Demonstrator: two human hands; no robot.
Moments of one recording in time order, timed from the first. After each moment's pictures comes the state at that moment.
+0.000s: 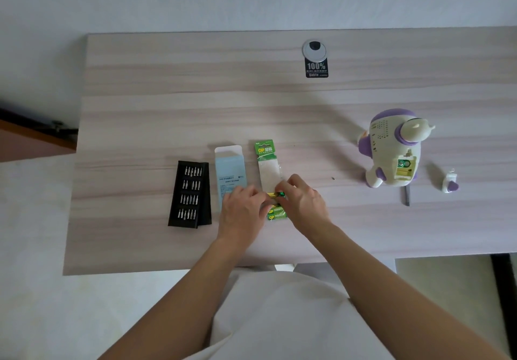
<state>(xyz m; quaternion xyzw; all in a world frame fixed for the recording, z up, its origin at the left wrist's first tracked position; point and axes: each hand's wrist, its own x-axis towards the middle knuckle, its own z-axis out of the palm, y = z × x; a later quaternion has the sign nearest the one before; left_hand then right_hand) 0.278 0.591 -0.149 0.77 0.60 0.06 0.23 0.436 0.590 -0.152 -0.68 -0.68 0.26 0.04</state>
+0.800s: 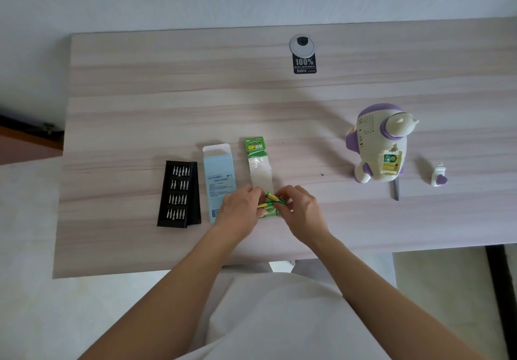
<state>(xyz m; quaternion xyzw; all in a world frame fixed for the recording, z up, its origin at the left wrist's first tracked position) 0.296 0.606 -0.138 0.75 0.56 -0.09 0.35 0.457 0.563 -0.159 -0.70 -0.56 0.39 0.19</state>
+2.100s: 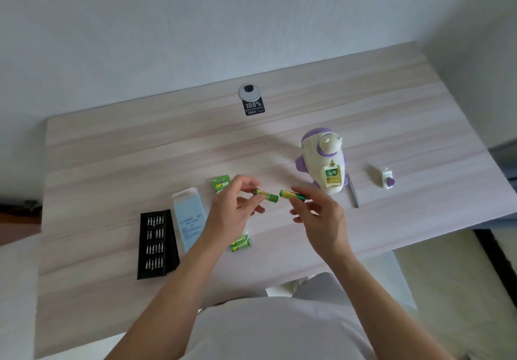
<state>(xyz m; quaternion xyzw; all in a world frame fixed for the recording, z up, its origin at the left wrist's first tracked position) 0.351 0.637 -0.051 0.59 0.52 0.24 0.57 0.520 0.555 -0.057 -0.72 -0.35 0.38 0.46</state>
